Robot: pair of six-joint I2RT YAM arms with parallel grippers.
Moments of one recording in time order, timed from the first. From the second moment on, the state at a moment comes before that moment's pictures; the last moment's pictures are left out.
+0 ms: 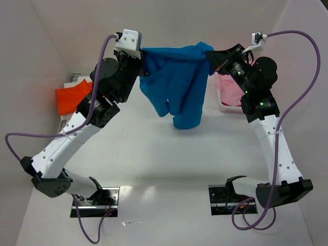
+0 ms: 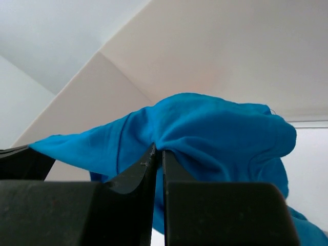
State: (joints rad) left arm -0.76 1.39 1.79 -0.18 -0.50 0.09; right arm 0.18 1.21 1.48 -0.07 -0.29 0.76
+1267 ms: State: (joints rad) left arm -0.74 1.00 1.58 -0.42 -0.48 -0.01; right arm 0.42 1.43 1.77 -0.07 -0.37 0.61
